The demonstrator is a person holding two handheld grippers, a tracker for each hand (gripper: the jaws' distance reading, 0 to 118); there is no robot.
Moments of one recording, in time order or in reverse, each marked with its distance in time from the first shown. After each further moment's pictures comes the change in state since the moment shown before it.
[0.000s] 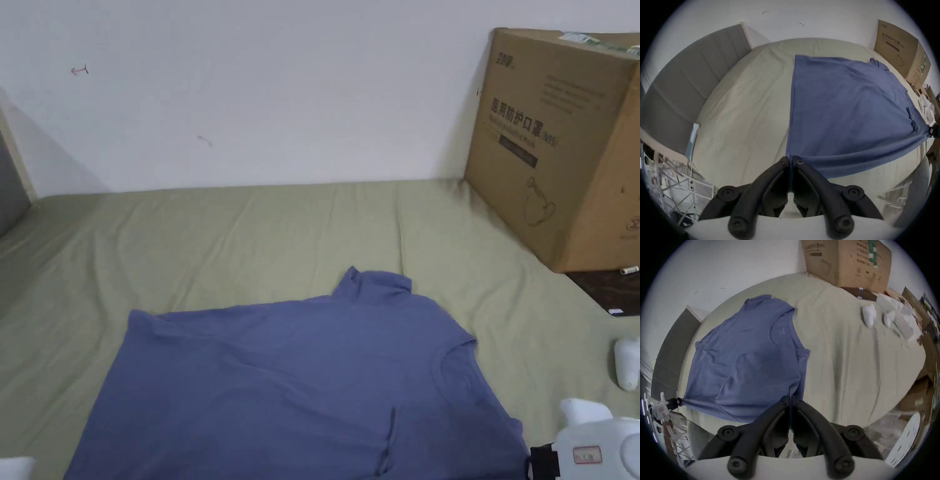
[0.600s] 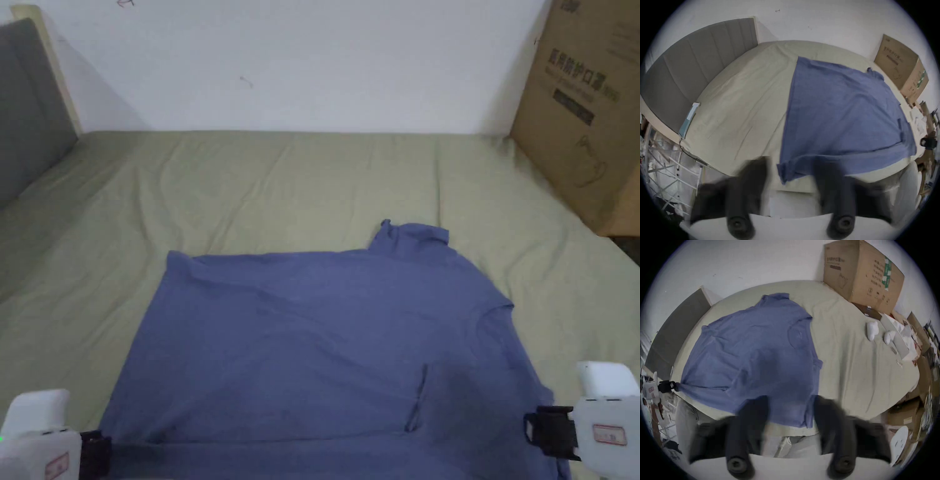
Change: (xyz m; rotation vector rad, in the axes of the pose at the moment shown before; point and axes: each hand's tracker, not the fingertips) left arm -0.012 -0.025 0.028 0.052 -0.117 0.129; right arm -0.052 -0.013 0.027 0.064 -0.011 0.223
